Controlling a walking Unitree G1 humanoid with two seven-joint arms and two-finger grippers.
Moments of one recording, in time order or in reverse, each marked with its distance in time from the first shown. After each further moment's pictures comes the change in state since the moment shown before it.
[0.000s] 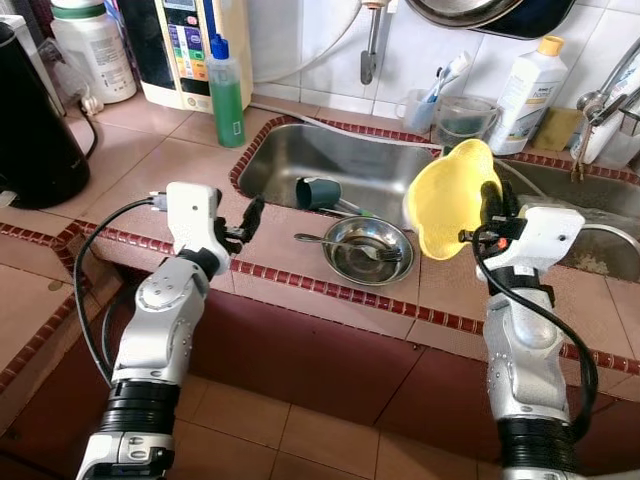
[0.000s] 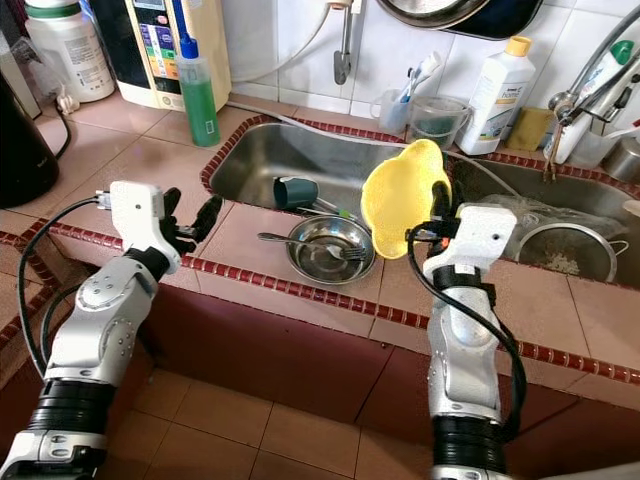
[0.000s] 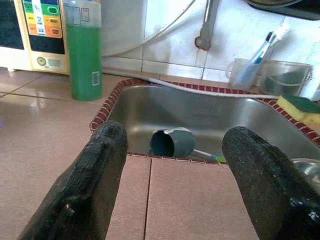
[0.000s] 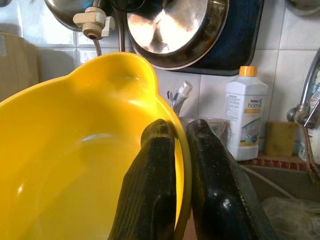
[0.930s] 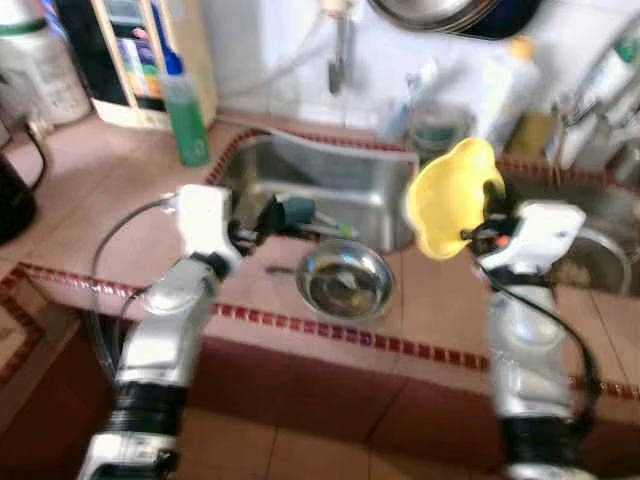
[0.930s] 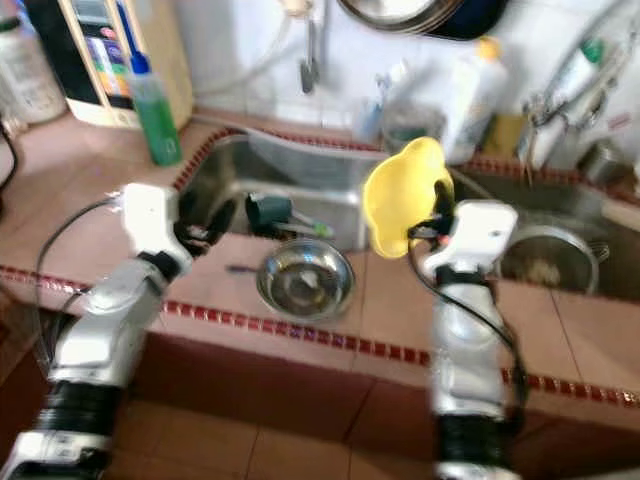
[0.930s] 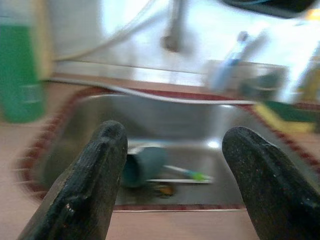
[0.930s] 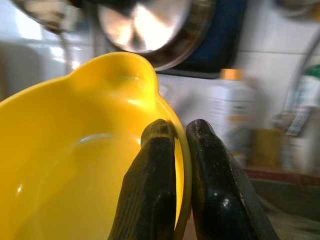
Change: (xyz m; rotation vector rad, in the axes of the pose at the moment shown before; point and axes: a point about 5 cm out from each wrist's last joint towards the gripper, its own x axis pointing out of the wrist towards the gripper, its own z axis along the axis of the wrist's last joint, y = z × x) left arm -0.002 0.002 -0.005 -0.002 0.011 -0.013; right arm 0.006 0.018 0.001 0.005 -0.006 0.059
